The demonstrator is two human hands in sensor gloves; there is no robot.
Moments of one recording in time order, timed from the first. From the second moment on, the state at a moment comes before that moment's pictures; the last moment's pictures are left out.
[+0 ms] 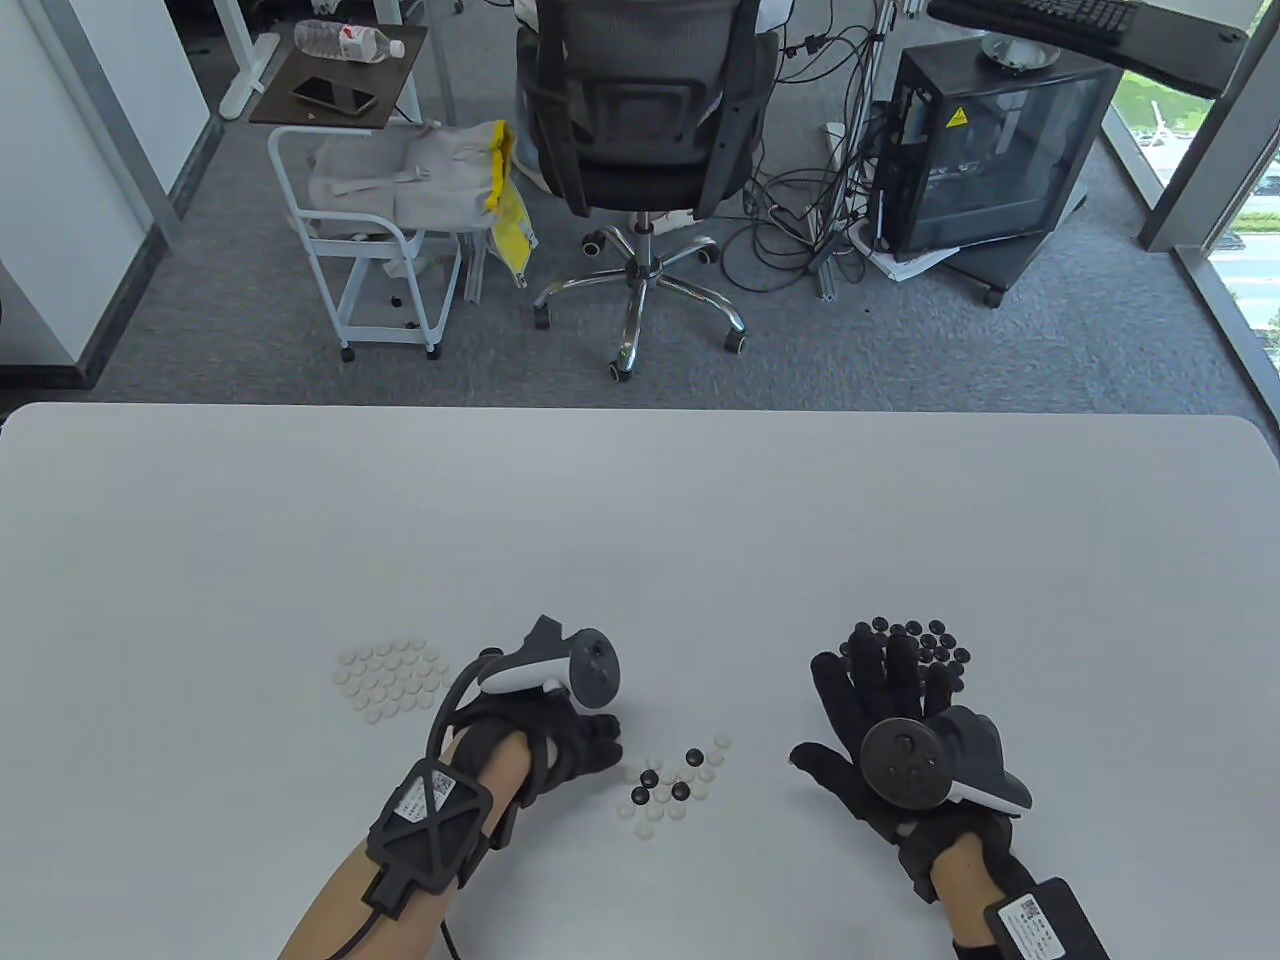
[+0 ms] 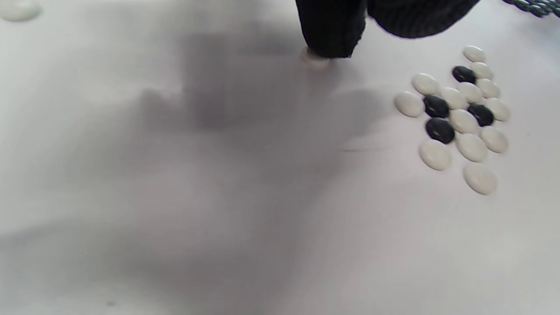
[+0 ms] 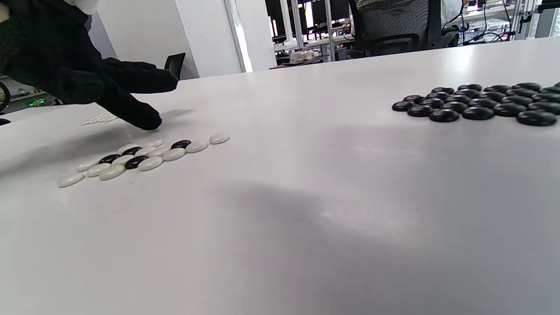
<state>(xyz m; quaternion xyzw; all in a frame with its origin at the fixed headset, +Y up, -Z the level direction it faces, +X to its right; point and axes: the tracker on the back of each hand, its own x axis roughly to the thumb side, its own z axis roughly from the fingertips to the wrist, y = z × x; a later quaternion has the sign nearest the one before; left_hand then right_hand) -0.138 -0.763 -0.352 -0.41 -0.16 0.00 0.90 0.206 -0.739 -0.273 0.25 0.07 0.96 0.11</state>
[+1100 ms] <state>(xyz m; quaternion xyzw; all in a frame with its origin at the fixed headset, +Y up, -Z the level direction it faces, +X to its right) -0.137 -0.716 -0.349 -0.35 -0.19 0.02 0.92 0.212 -0.737 -0.275 0.24 0.08 0.96 0.12</state>
